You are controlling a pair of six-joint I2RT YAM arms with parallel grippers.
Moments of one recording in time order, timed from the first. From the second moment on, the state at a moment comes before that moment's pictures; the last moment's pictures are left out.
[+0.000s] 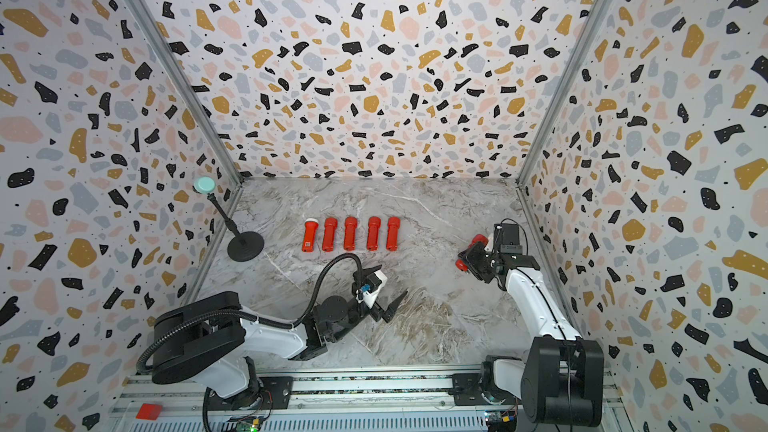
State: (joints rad) left arm -1.16 1.60 0.45 1.11 -0.30 0.13; right arm -0.03 1.22 0.79 -0.54 -0.46 0.74
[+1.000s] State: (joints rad) left arm -1.22 1.75 0.62 1.18 -0.27 0.29; right arm 0.01 0.96 0.41 0.18 -0.89 1.11
